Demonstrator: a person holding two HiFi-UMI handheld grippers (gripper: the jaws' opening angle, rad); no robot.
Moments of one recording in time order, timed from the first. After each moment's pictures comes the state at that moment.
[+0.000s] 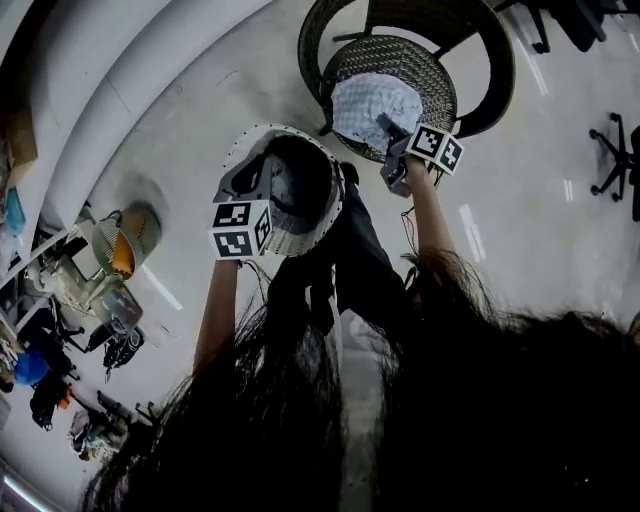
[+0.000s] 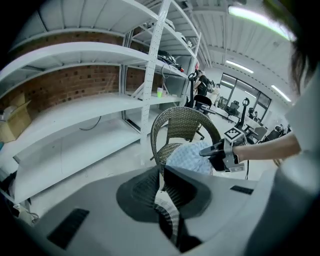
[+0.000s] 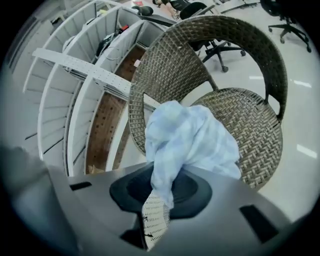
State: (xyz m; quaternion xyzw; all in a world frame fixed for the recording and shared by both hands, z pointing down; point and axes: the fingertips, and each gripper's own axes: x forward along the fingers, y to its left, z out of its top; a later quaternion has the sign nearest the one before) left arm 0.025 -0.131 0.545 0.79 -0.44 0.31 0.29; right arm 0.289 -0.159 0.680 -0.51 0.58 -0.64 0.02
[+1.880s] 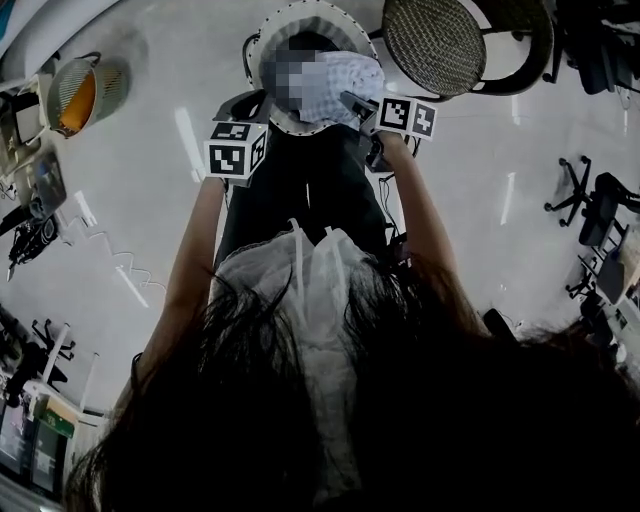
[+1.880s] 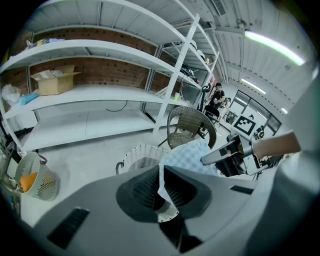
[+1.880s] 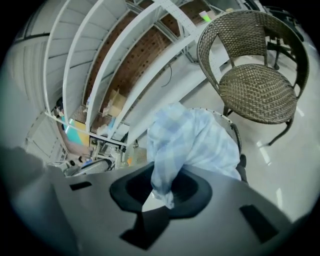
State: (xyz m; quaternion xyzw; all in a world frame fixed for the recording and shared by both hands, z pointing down) left arm -0.121 0.096 0.559 0.75 -0.50 0.24 0.36; right arm 0.046 0.075 0.611 -0.33 0.70 -0.60 -0.23
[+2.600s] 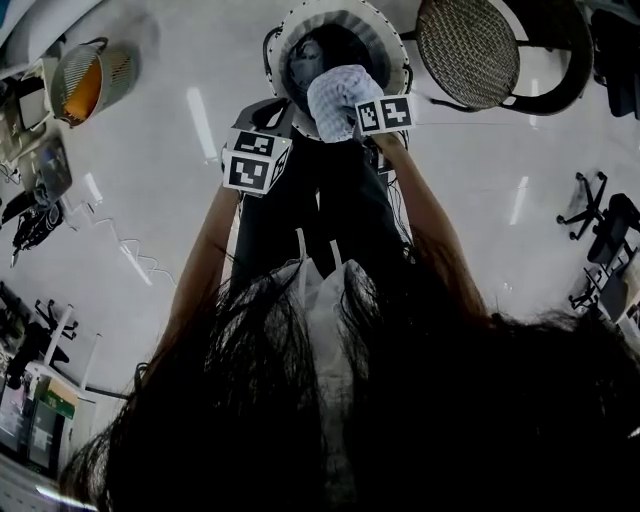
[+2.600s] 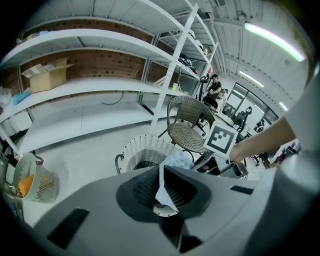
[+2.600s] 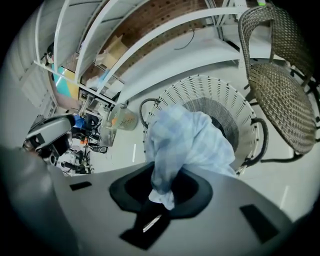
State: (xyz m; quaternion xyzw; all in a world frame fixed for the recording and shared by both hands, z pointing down) left arm -0.124 0.098 0.602 0.75 -0.46 0.28 0.37; right arm 0.015 0.106 0.728 -0.23 0.69 -0.51 -0.46
